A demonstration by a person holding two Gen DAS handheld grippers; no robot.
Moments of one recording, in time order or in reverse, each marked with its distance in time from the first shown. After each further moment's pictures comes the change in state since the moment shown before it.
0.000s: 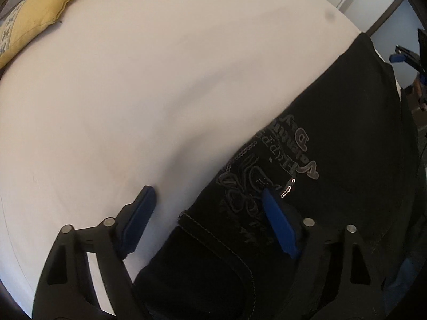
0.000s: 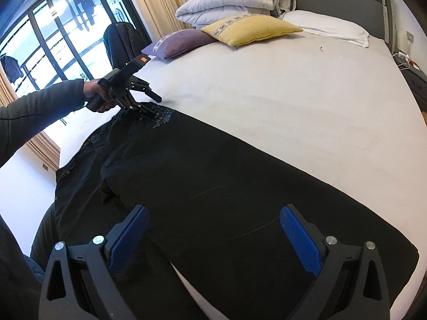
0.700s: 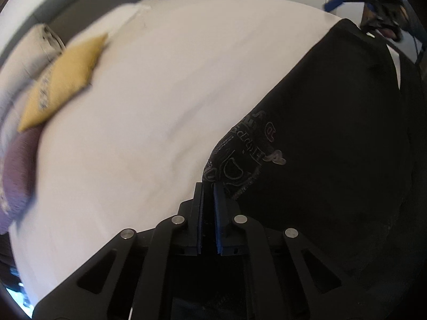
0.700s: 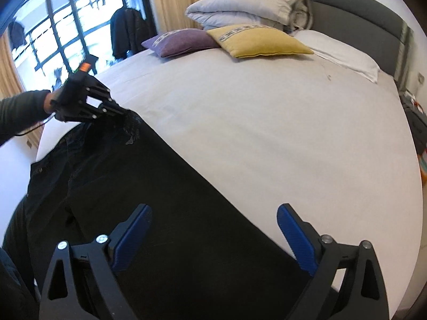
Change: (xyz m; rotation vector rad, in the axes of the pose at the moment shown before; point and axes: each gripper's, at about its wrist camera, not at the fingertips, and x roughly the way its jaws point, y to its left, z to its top) left arm -0.051 -0.082 -0.076 0.167 -0.258 0.294; right arm 0.038 -0.015 0.067 -0.199 -0.003 -0.083
